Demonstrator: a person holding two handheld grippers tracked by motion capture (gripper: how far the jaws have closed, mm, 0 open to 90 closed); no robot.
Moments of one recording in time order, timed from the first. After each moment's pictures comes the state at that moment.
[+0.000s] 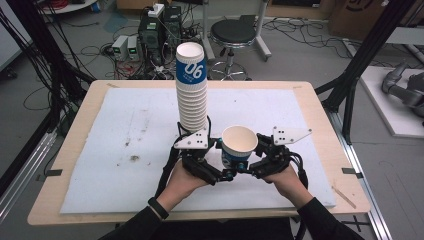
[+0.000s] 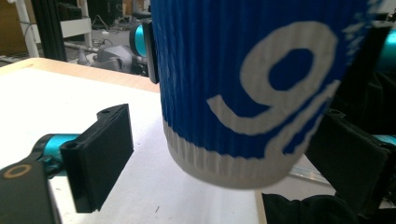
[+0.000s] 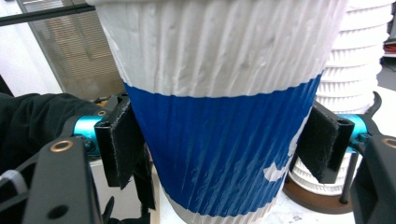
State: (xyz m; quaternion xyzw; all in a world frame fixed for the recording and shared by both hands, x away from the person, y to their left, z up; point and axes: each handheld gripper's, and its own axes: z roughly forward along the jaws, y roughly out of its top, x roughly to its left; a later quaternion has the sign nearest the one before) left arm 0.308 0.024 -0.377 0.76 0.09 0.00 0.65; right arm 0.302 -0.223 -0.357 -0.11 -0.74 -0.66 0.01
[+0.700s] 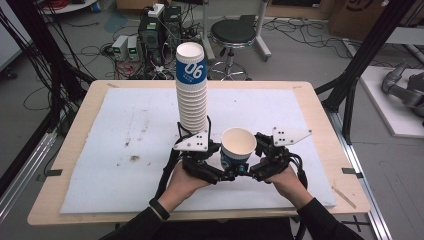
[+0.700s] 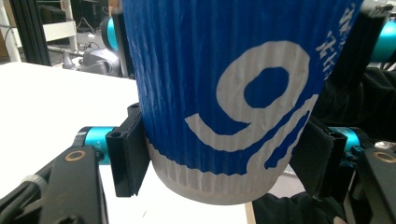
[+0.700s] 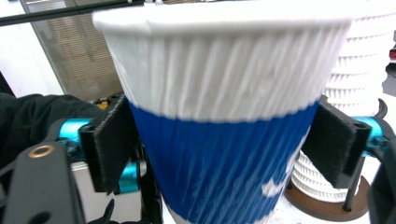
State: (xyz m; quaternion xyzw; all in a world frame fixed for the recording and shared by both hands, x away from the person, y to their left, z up) left arm 0.305 0.023 -0.378 0.76 0.07 -0.02 0.65; right arm 0.299 -0.223 -0.353 -0.11 -0.74 -0.67 0.00
